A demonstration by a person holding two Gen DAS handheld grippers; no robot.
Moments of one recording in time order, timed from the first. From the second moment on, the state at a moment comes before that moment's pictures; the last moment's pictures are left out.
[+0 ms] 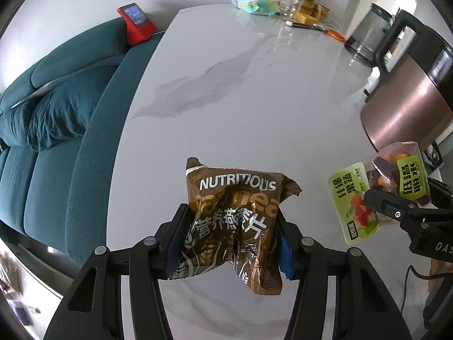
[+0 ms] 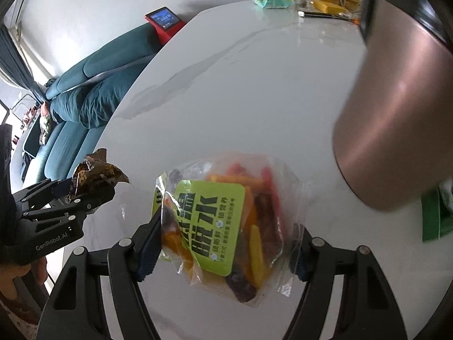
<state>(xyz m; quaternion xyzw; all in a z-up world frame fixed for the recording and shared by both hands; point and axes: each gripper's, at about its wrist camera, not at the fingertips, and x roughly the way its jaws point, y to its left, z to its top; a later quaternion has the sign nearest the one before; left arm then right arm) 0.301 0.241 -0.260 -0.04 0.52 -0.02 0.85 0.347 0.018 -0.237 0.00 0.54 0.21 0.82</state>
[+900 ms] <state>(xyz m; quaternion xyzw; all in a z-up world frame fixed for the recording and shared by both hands) 0.278 0.020 -0.227 0.03 0.52 -0.16 0.84 0.276 -0.215 -0.214 0.11 0.52 0.09 0.84</state>
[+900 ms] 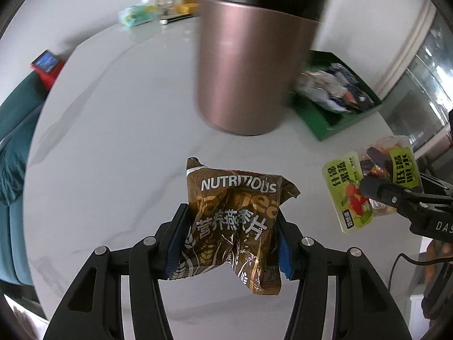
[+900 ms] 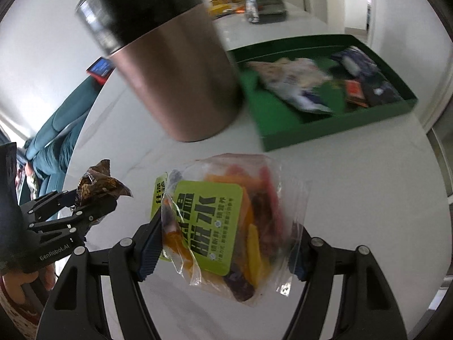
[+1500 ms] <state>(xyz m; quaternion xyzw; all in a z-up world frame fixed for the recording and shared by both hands) 0.296 -0.157 -0.212 0.04 0.51 -0.19 0.84 0.292 -0.383 -0.197 0.11 0.51 0.08 0.85</state>
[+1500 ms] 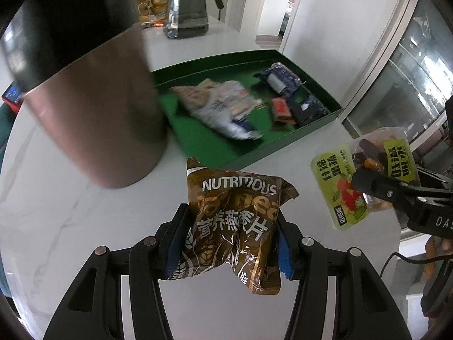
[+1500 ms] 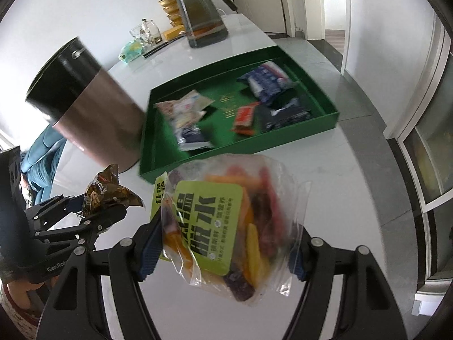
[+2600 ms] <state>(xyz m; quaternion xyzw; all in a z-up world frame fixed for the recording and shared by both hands) 0.453 -0.232 -0.222 0.01 0.50 -0.06 0.86 0.486 -0.427 -0.193 0.04 0.51 0.15 0.85</state>
